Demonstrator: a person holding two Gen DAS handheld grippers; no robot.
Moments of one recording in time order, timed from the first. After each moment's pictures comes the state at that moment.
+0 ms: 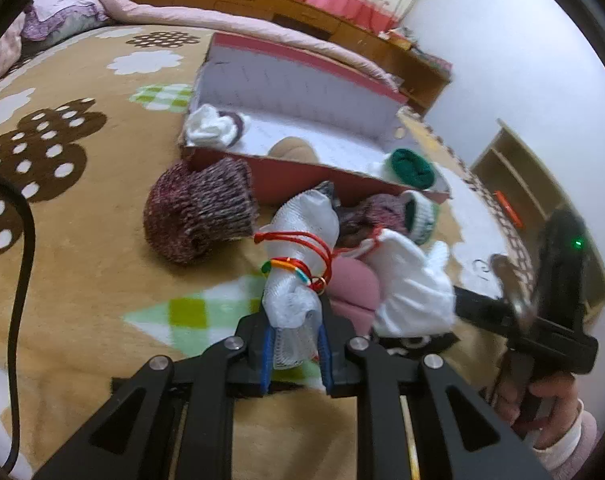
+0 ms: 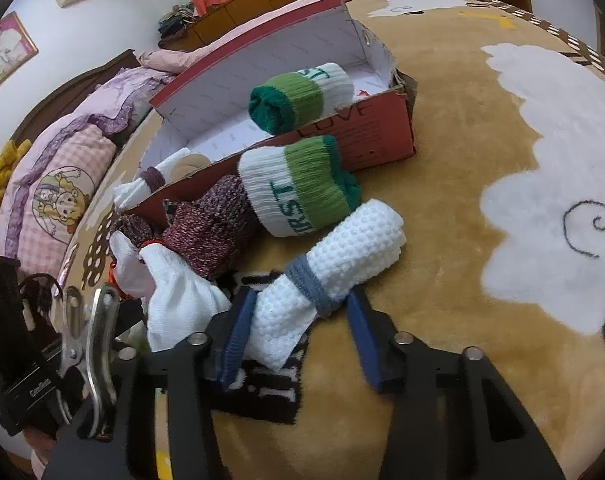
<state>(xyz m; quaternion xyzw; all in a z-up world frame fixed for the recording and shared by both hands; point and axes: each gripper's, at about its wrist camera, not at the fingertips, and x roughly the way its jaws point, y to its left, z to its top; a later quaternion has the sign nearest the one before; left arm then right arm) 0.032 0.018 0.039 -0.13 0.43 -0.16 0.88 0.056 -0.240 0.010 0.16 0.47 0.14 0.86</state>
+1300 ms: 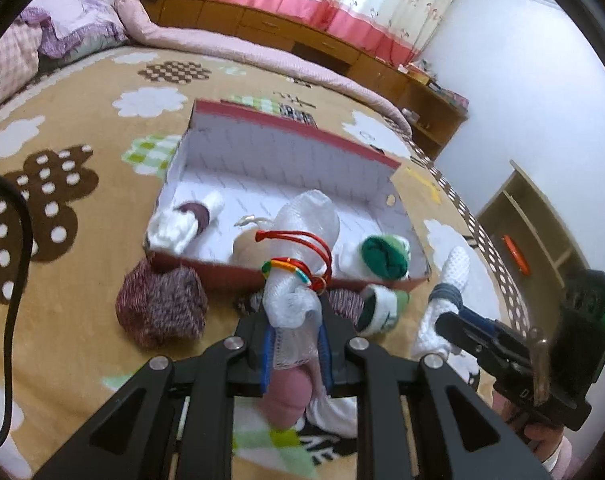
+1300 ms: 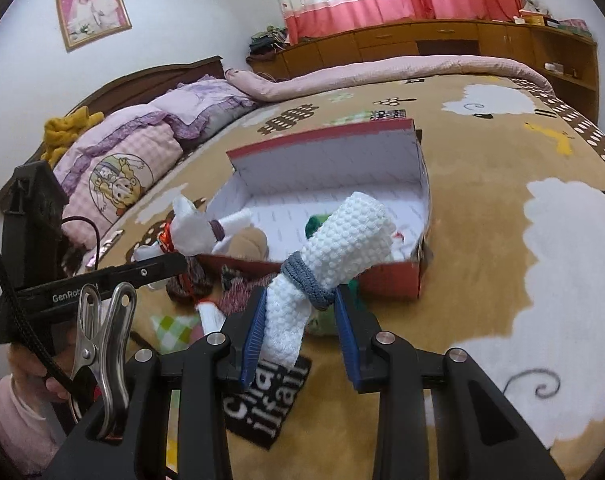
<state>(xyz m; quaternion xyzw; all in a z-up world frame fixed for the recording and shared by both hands) 0.065 -0.013 0.098 -0.16 0.40 -0.10 0.90 0.069 -0.271 0.080 0.08 0.36 0.26 0.89</state>
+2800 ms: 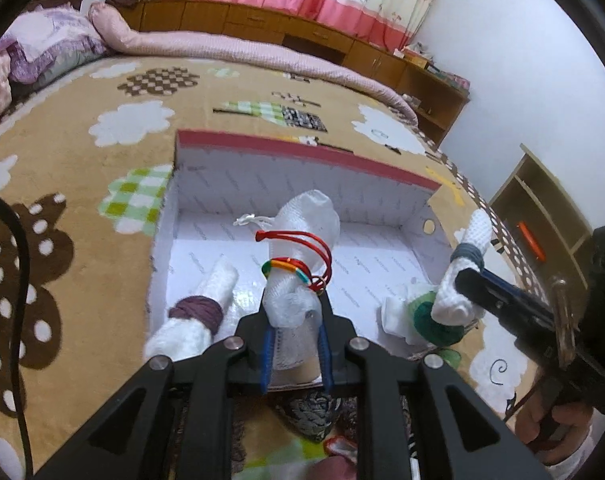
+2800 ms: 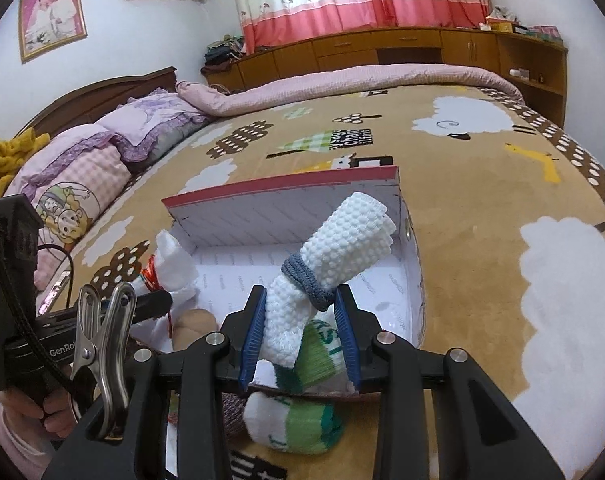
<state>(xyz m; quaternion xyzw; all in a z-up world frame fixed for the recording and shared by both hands) 0.157 -0.003 0.082 -0.12 0.42 -0.12 0.89 0.153 -0.243 0.088 0.07 0.35 0.18 0.92</state>
